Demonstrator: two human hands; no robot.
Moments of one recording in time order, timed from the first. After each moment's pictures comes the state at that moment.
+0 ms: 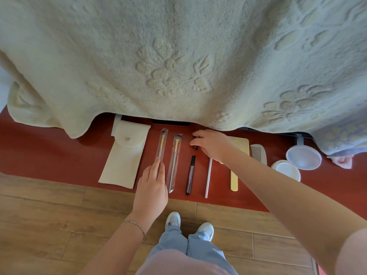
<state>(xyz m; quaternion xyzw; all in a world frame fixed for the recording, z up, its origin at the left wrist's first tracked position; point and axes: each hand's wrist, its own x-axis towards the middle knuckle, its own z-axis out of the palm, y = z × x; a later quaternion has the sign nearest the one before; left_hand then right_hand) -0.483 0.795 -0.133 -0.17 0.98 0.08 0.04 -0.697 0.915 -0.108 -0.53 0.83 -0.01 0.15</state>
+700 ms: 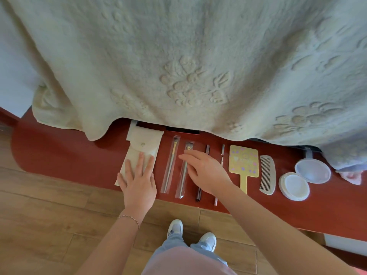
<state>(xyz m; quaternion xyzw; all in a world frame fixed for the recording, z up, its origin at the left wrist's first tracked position) -0.472 0.750 -0.130 -0.35 0.93 0.14 0.04 -0.611 0.895 -0.086 -0.46 0.84 -0.24 0.12</state>
